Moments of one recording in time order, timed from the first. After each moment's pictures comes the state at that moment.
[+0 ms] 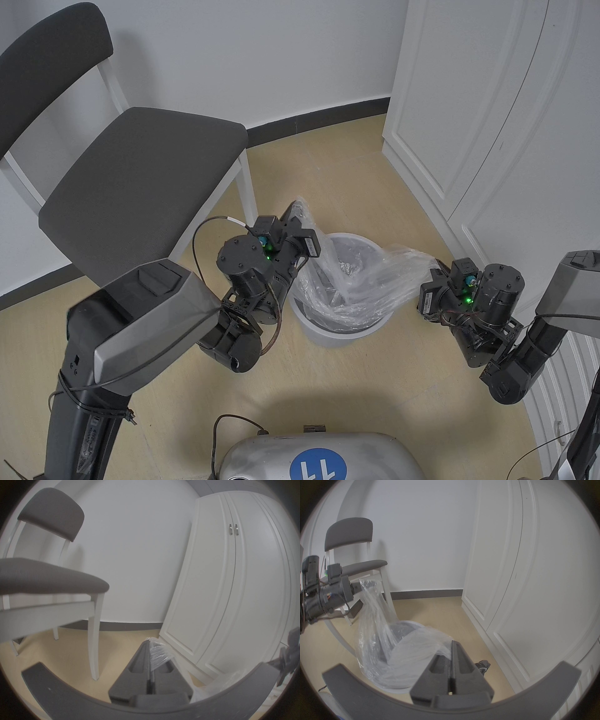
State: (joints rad) left arm -0.59 2.49 -1.37 -1.51 0.25 -0.05; right arm 0.46 2.07 -0.55 -1.55 -0.44 -0.16
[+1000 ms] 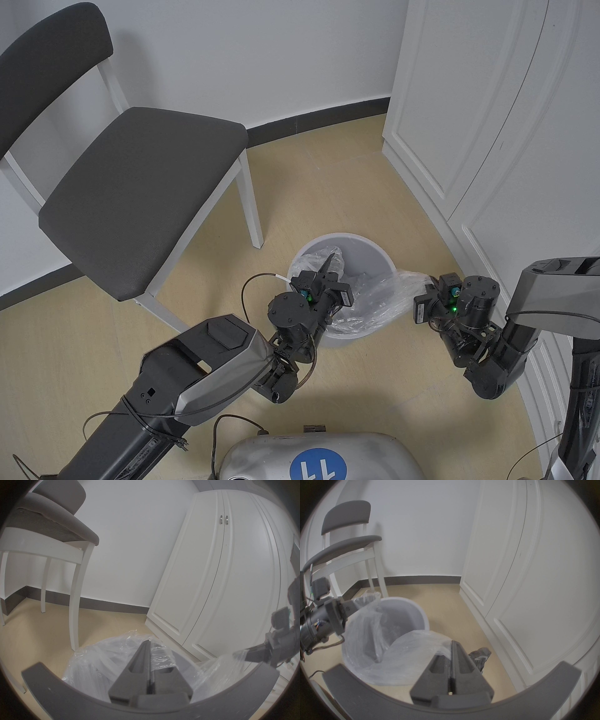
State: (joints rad) left arm -0.68 2.81 -1.61 -1.53 0.23 -0.10; right arm 0.40 2.25 -0.63 -1.55 -0.42 -0.16
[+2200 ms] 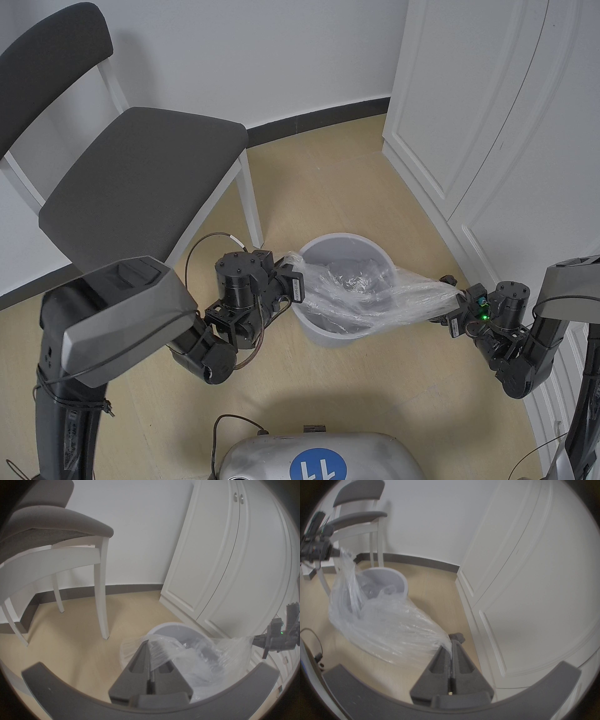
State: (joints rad) left arm -0.56 2.40 -1.13 -1.23 0.17 -0.11; right arm 0.23 2.20 -0.47 -1.55 -0.31 -0.36
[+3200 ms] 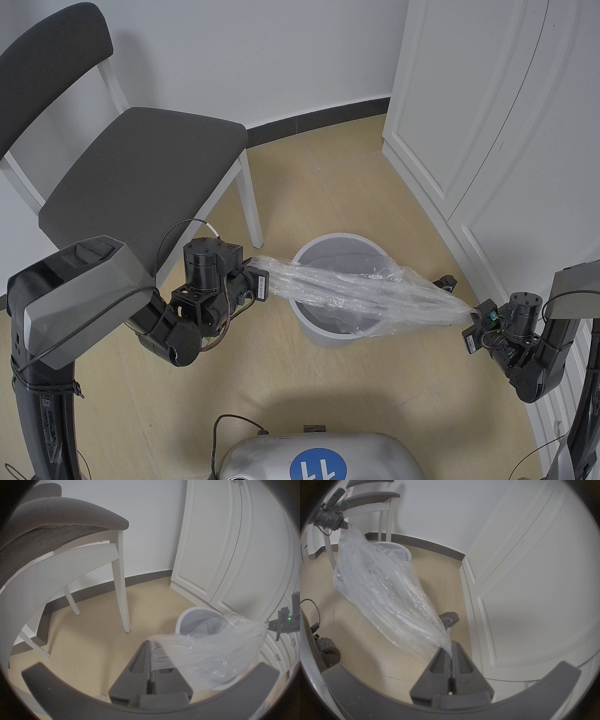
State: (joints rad) left arm -0.45 2.29 -1.06 -1.05 0.14 0.01; right arm 0.13 2.20 -0.36 -1.55 -0.23 -0.49
